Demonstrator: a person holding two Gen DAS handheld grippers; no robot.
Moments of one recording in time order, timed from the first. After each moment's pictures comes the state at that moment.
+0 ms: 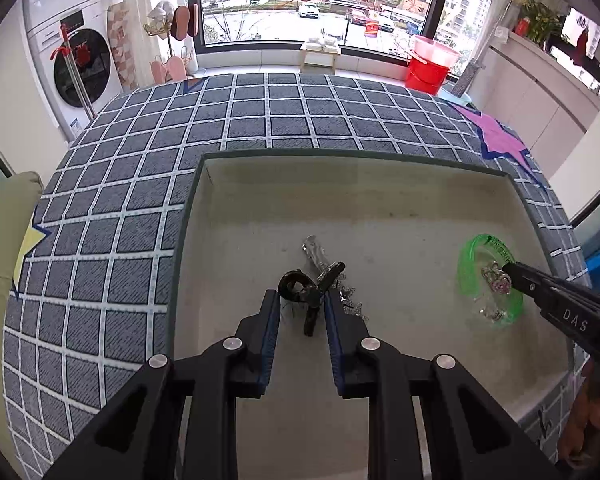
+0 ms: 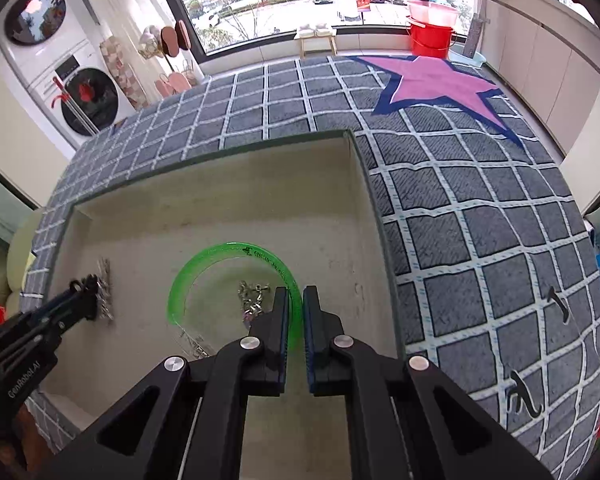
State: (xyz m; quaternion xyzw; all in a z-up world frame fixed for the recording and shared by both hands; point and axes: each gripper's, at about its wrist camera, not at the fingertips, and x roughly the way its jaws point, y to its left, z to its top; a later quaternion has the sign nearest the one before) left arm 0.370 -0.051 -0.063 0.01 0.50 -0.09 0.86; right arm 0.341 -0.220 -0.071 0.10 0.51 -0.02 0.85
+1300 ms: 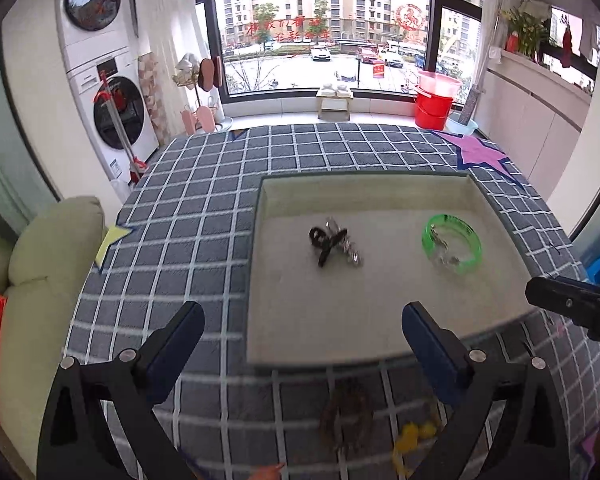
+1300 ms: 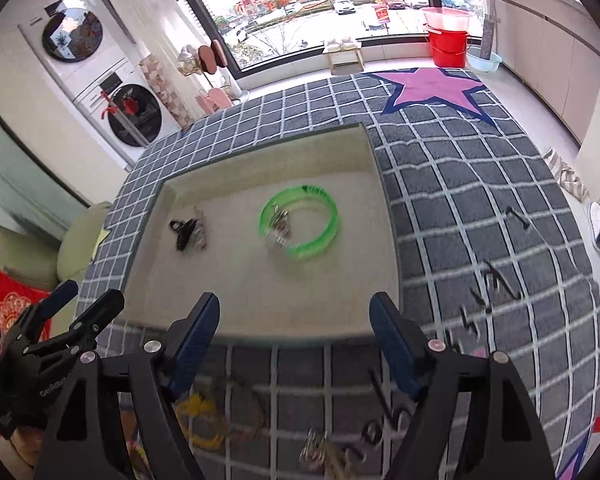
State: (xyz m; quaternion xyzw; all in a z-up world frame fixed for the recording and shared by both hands) left arm 0.253 -0.023 0.000 0.03 0.42 -0.05 0.91; right arm 0.232 -0.212 -0.012 0.15 0.48 0.04 0.86
